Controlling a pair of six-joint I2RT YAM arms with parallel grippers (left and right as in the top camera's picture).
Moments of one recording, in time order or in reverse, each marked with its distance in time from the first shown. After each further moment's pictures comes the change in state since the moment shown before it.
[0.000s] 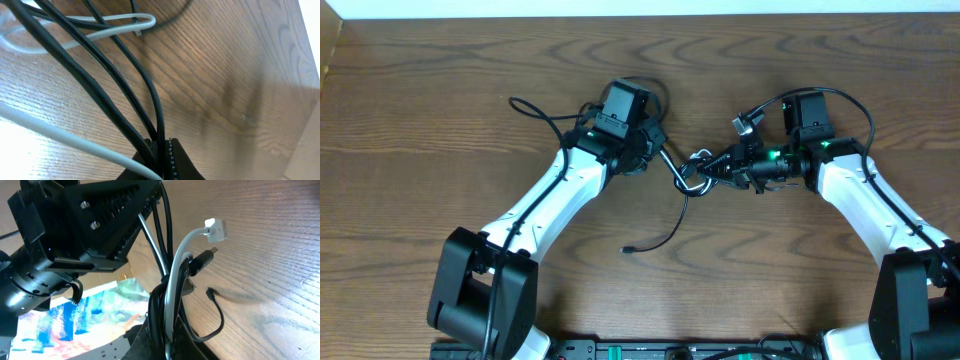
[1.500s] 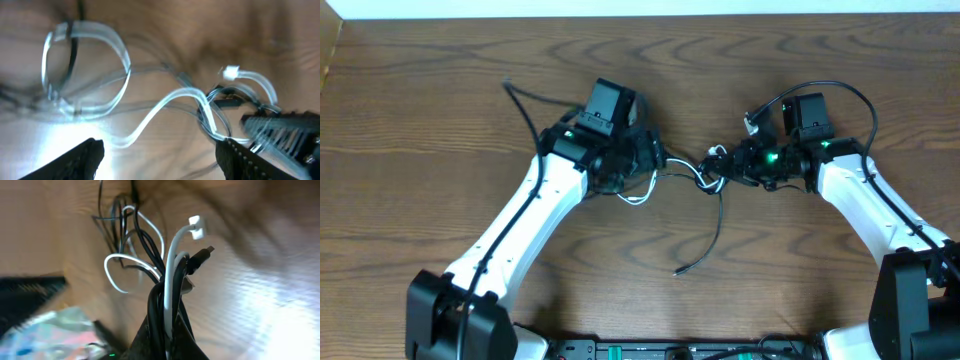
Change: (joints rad) left arm 0.015 -0.133 0.066 -0.367 0.094 0.406; right arm 0.000 0.000 0.000 -0.016 0.307 -0.107
